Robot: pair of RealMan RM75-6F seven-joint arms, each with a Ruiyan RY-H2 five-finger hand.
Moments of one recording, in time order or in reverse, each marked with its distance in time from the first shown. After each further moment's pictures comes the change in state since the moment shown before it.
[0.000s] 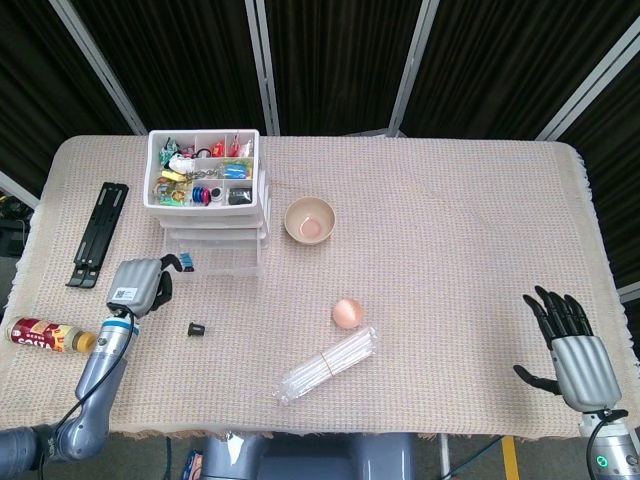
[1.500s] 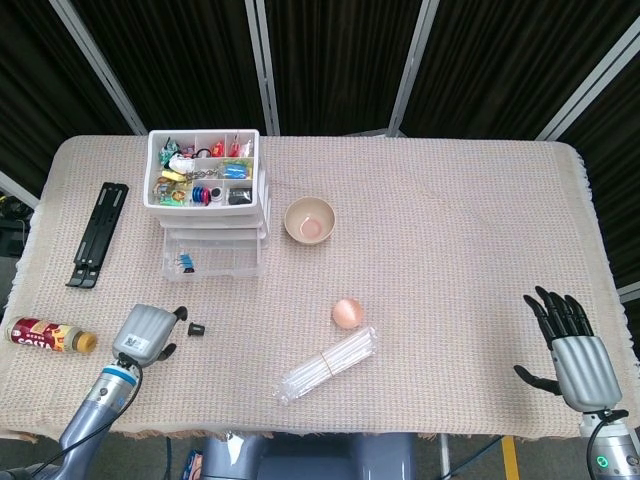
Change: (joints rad) left arm 0.109 -0.017 0.203 0.007 0.295 0.007 0.214; right arm -0.001 0.002 0.000 -0.001 0.003 -0.002 0.001
